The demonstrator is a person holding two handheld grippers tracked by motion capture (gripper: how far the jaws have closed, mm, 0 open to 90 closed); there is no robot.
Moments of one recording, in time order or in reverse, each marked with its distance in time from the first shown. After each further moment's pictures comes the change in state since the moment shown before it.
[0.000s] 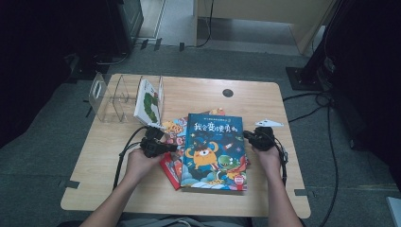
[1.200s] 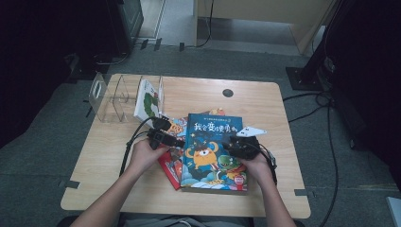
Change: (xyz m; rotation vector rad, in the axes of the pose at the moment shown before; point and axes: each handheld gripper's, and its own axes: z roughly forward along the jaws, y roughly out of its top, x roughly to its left) left arm -0.002 0.040 0.018 0.130 0.077 -0.009; right arm 0.058 -0.006 -0.002 -0.021 0.172 -0.195
